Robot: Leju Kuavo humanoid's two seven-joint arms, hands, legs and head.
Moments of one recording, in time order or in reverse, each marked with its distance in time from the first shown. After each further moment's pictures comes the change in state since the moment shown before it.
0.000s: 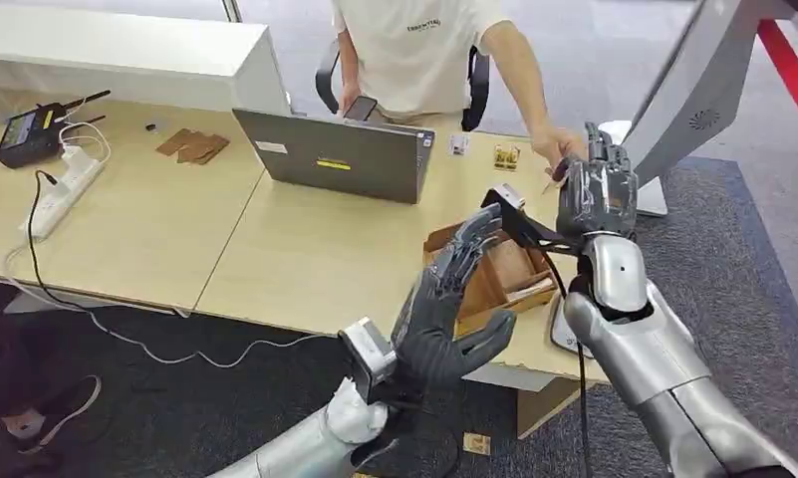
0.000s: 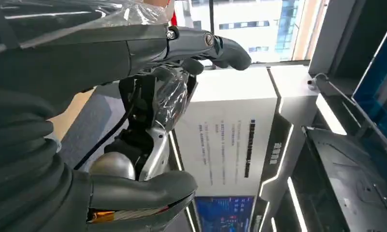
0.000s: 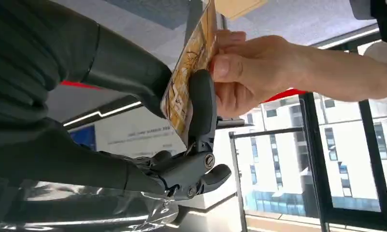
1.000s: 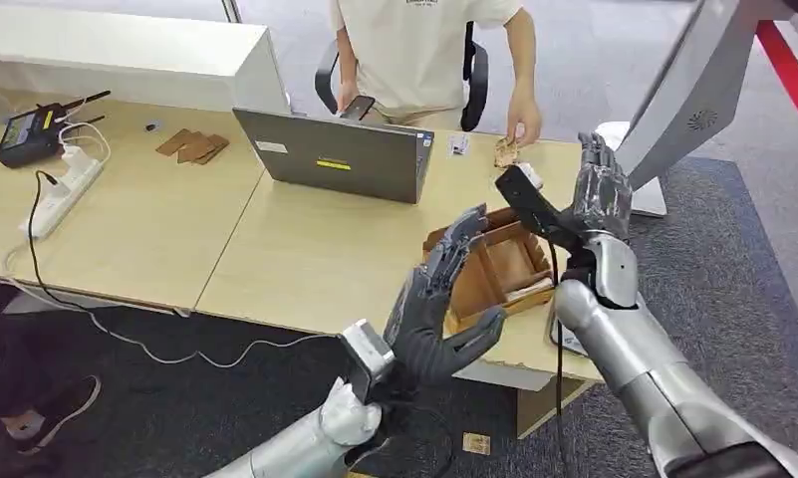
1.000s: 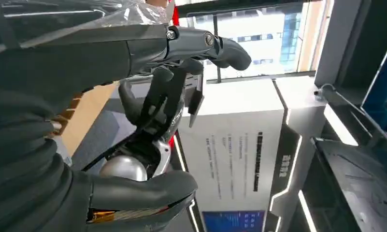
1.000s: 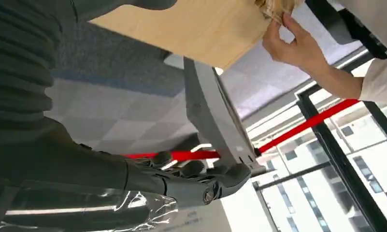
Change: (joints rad) left arm 0.013 0.027 0.005 -0.023 -0.040 0.064 0.030; right arm -0.032 0.071 -0.001 0.190 -0.423 -0.201 -0.101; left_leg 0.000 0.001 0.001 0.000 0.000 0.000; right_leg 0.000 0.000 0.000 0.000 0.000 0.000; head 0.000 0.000
